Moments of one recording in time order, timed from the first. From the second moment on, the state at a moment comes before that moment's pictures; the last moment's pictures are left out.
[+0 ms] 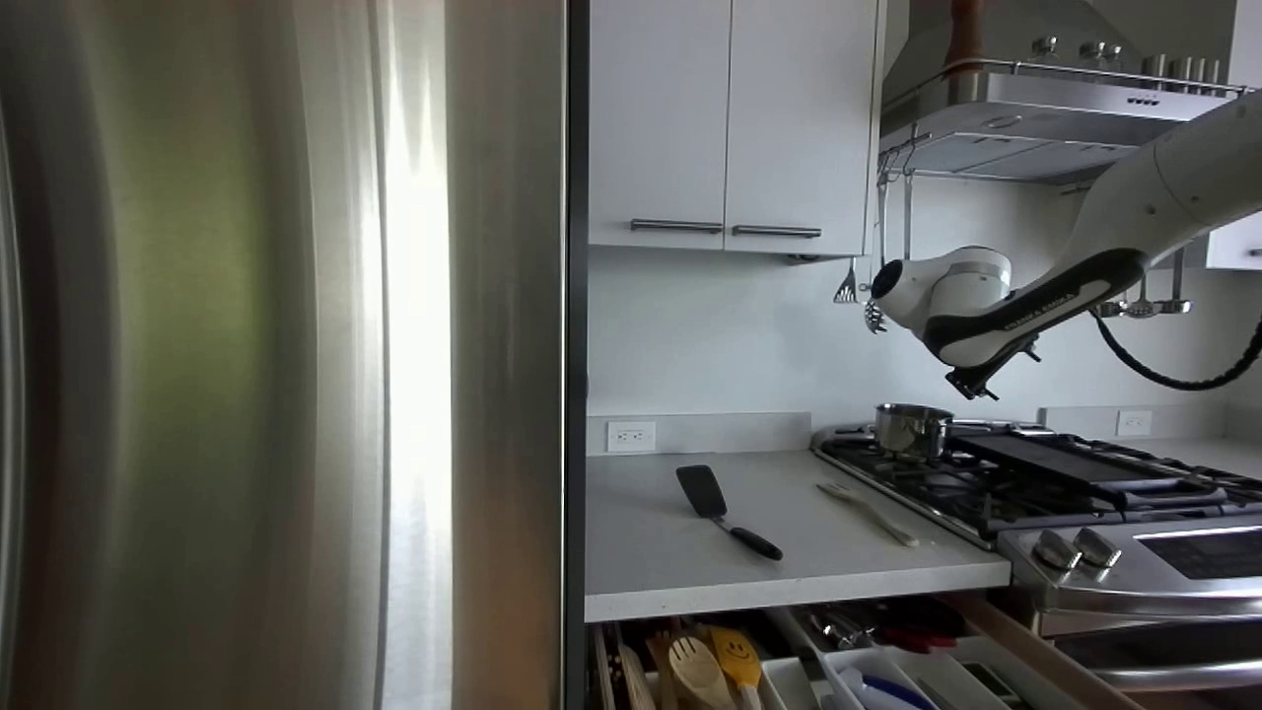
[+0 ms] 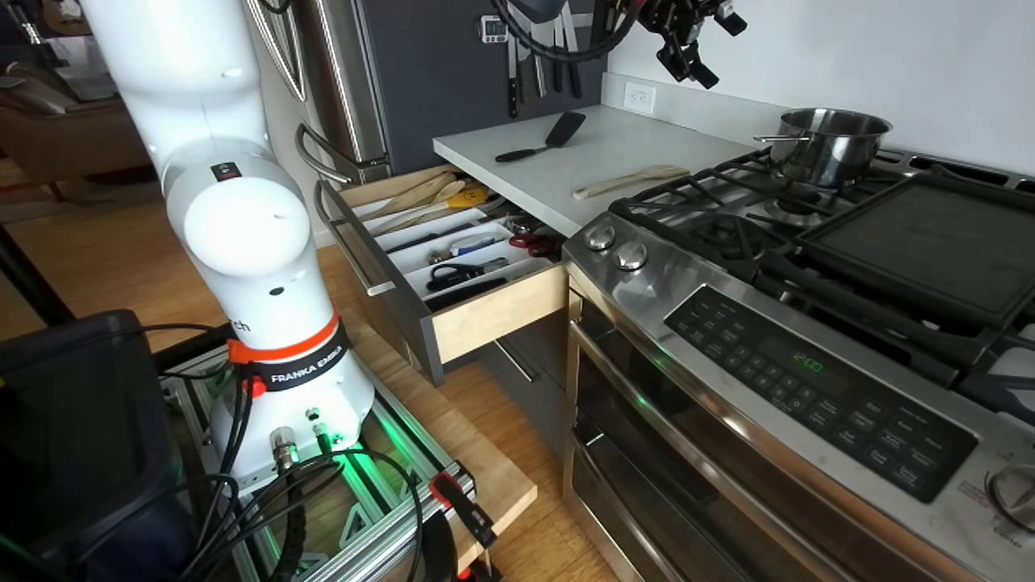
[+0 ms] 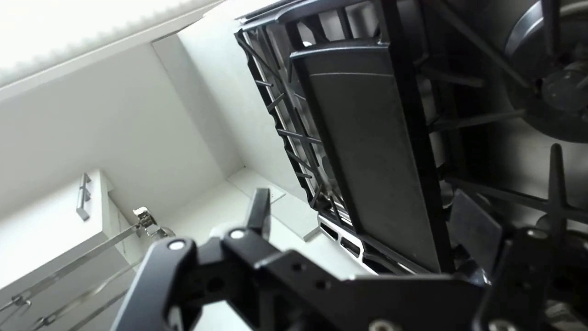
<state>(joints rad) -0.09 0.07 0.06 -1.86 -1.11 1.75 0.78</state>
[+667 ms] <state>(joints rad) -0.05 0.38 0.00 -1.63 -1.16 1.73 0.72</state>
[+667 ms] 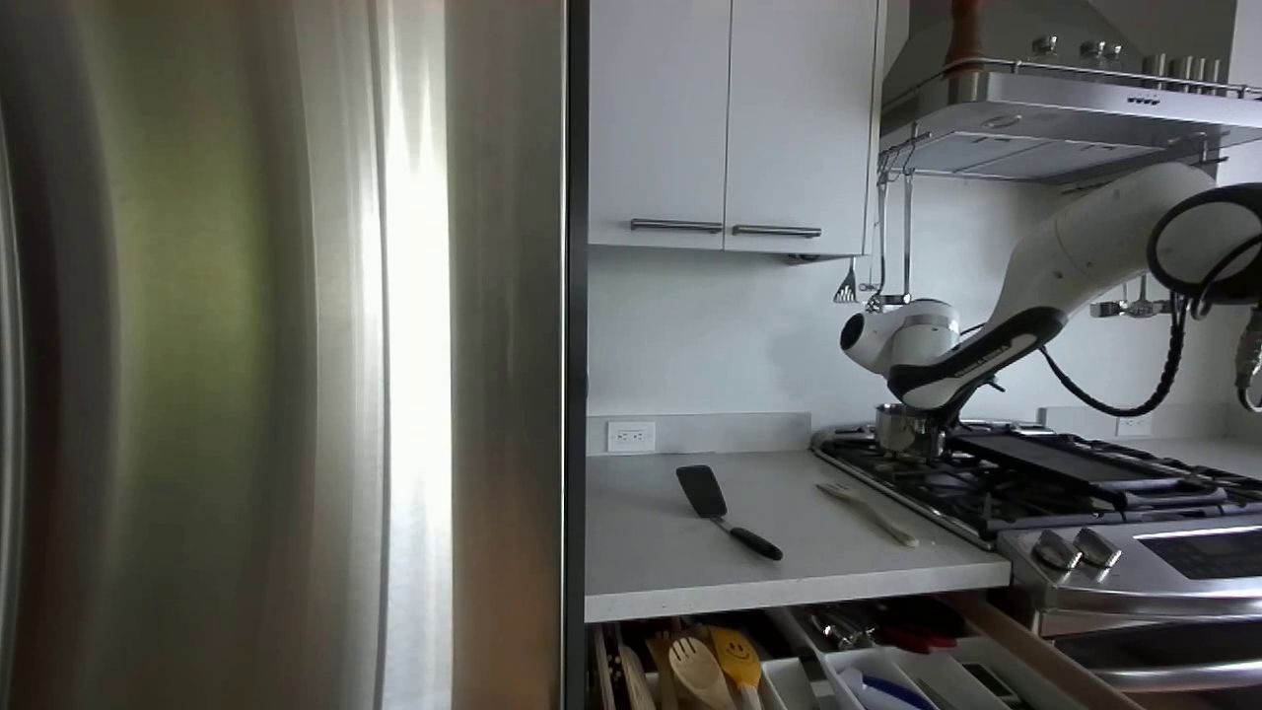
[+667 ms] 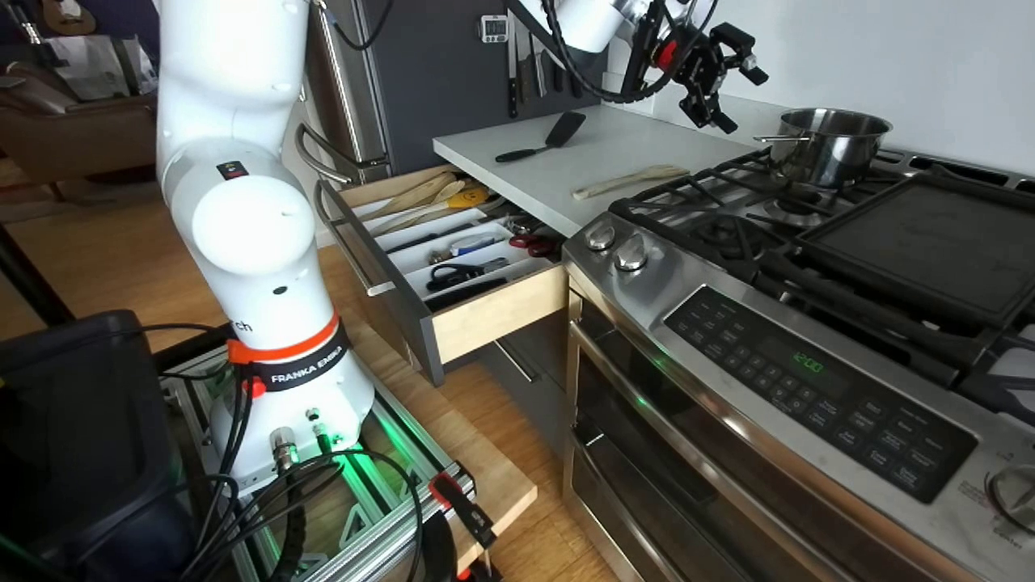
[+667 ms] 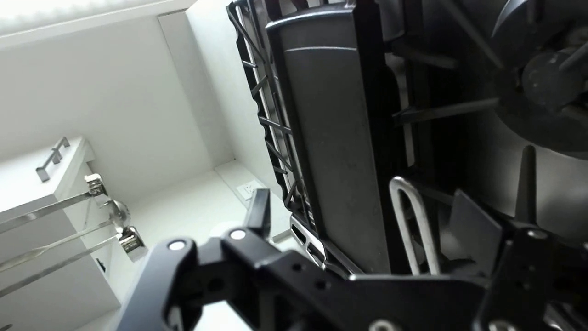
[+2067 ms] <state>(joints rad) -0.02 0.71 -0.13 -1.28 -1.22 1.76 0.55</state>
